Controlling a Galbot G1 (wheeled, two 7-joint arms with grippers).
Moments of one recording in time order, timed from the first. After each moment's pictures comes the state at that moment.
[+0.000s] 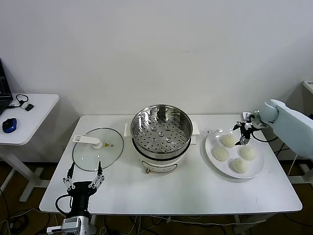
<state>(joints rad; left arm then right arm) 1.75 -1.54 -0.56 -2.13 0.13 -0.08 -0.14 0.15 0.87 -0.98 0.61 0.10 0.04 -1.00</state>
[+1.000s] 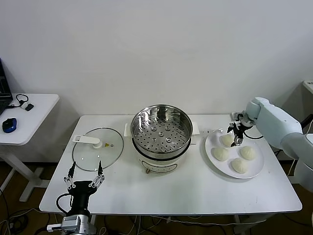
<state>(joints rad) 1.73 -1.53 -0.57 -2.11 0.10 -0.09 -0.13 0.14 1.04 -1.00 0.37 0.03 0.14 -1.07</state>
